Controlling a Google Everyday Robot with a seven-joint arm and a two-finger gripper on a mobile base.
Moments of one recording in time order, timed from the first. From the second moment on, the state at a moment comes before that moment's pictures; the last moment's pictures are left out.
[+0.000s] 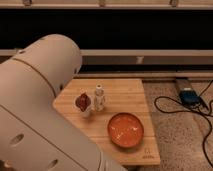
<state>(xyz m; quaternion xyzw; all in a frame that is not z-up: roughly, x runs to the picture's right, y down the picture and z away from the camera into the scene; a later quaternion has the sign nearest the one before) -0.315 0.187 0.795 -0.33 0.12 0.39 0.85</state>
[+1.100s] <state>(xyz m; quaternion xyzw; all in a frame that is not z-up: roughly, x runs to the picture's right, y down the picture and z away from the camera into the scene) -0.308 0.171 0.806 -0.32 0.13 0.41 0.85</state>
